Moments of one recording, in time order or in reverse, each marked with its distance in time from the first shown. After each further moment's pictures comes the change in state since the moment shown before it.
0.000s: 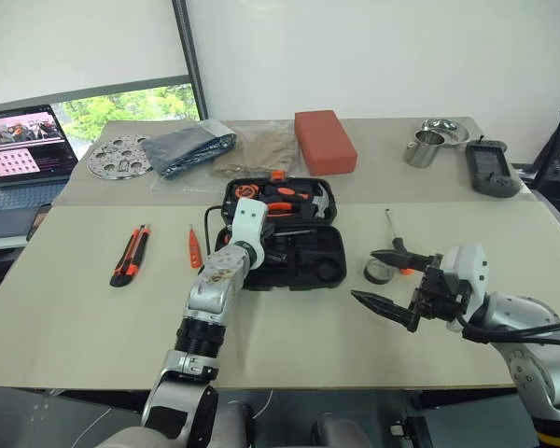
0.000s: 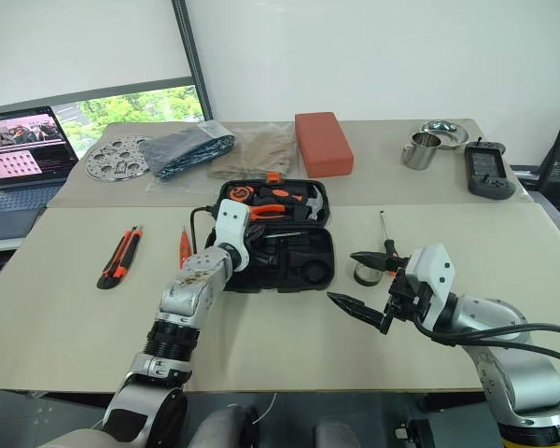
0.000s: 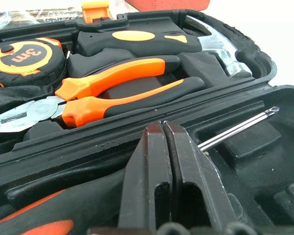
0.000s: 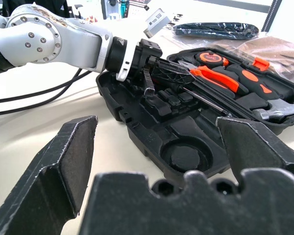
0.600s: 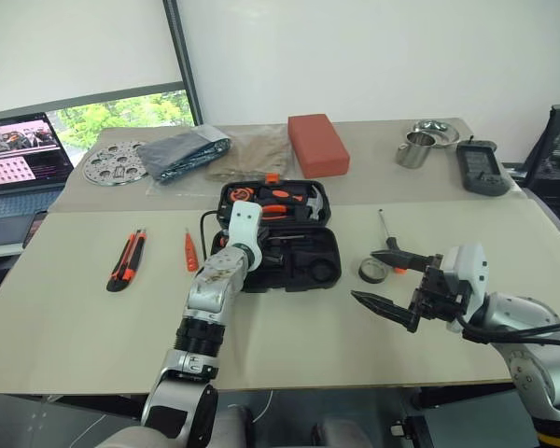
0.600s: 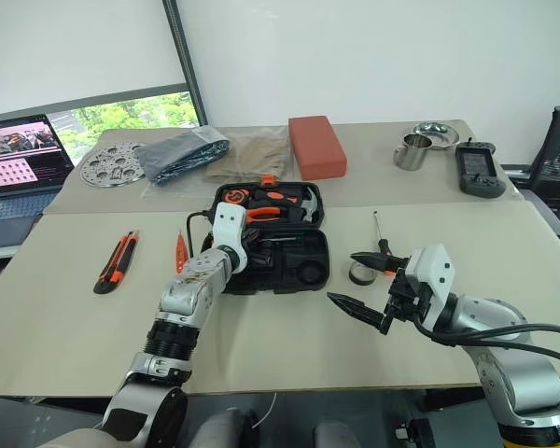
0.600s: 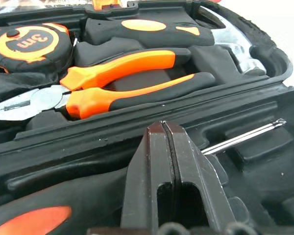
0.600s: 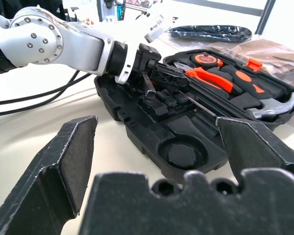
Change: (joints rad) left arm 0.010 0.008 0.014 0.036 -0.026 0.037 0.081; right arm -0.001 0.000 0.000 0.000 0.000 0.000 0.002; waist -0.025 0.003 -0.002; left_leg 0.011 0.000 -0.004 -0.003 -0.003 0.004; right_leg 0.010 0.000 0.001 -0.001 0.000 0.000
